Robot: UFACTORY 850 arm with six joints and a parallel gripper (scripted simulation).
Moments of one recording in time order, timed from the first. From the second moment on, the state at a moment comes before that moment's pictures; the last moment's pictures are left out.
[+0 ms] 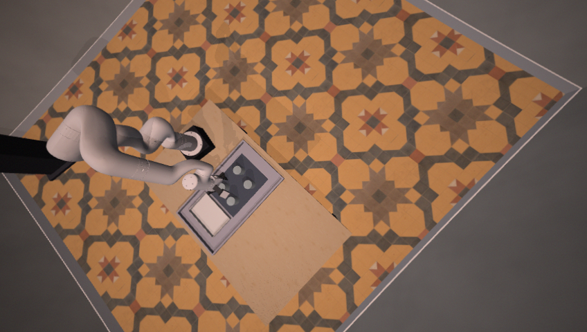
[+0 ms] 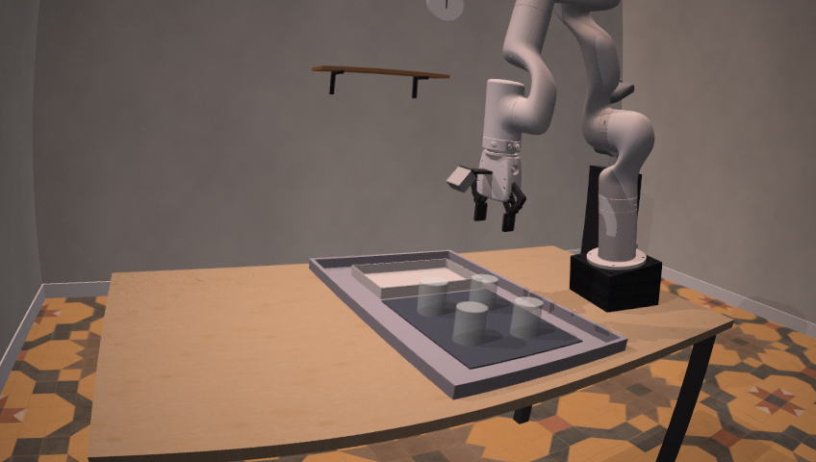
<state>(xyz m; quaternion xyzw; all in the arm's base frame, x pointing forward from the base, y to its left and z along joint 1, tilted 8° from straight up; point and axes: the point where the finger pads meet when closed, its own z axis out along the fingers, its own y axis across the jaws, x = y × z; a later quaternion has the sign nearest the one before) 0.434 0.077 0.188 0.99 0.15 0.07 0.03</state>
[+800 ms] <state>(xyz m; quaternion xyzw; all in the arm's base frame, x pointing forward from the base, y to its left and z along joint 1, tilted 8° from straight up) 0.440 0.077 0.189 0.99 0.08 0.07 0.01</state>
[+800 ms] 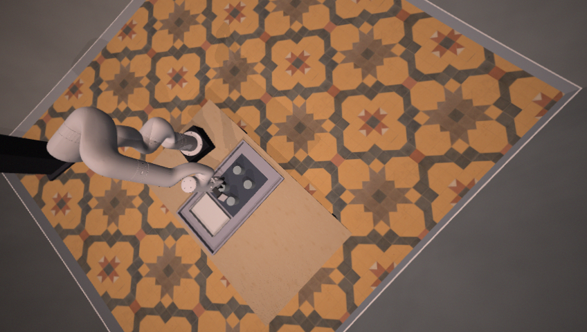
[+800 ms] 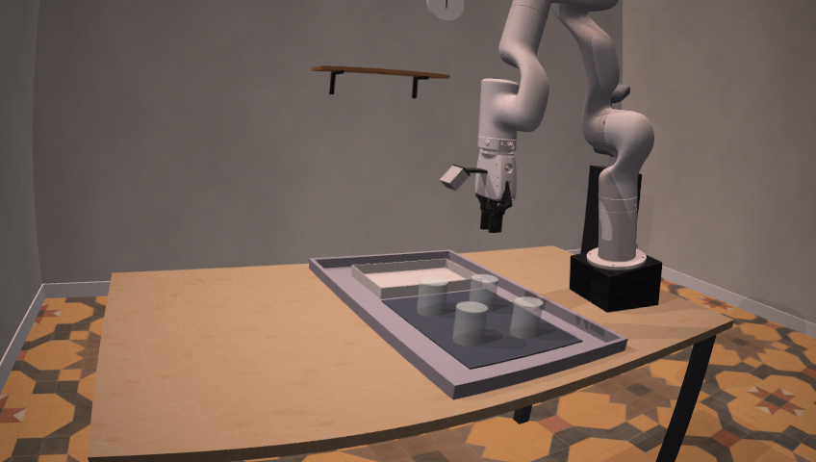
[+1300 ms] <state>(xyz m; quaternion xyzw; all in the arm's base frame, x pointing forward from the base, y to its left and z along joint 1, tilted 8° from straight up) 0.442 0.077 0.175 0.99 0.08 0.07 0.01</state>
